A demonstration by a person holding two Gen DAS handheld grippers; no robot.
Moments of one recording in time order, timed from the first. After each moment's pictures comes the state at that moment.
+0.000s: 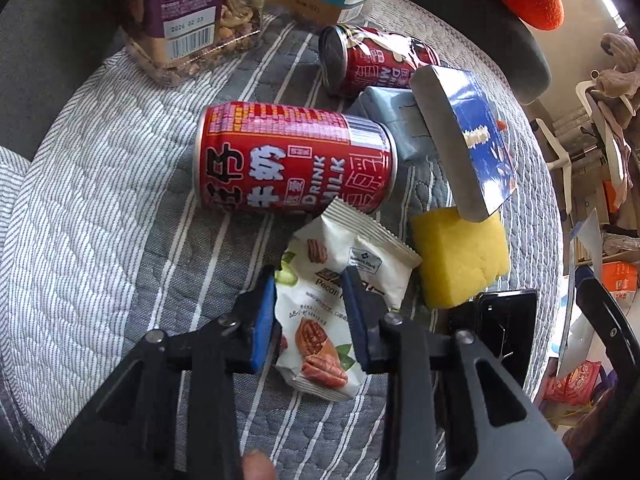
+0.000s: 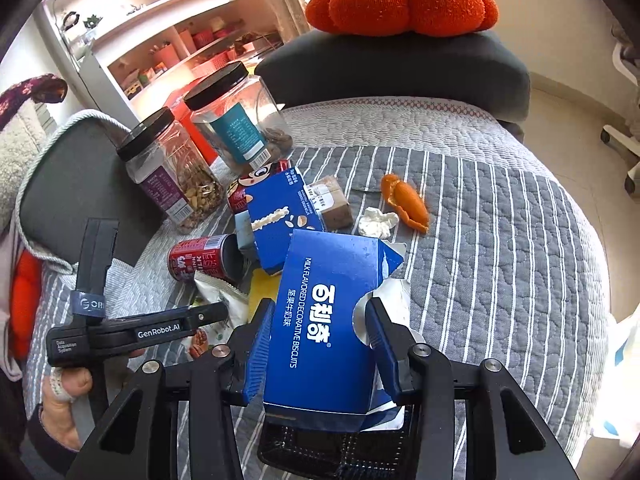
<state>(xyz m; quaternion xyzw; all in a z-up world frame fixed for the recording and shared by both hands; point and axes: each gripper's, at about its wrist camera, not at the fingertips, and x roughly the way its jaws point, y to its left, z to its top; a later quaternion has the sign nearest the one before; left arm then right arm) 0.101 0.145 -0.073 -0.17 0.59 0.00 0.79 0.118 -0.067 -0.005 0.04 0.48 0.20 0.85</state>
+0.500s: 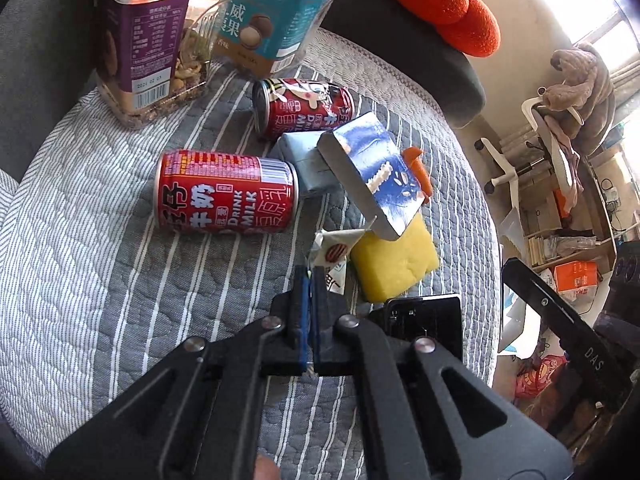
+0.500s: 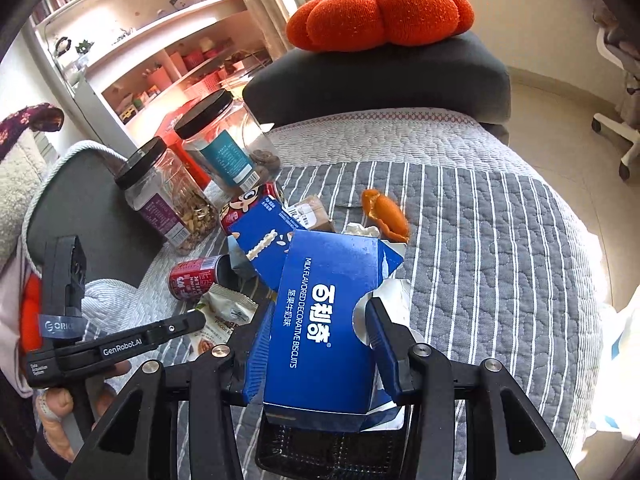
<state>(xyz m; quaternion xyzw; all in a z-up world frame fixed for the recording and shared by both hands) 0.082 0.145 -0.028 -0.22 0.52 -0.07 0.82 0.118 -0.088 0.005 0.07 0.46 0.19 0.86</state>
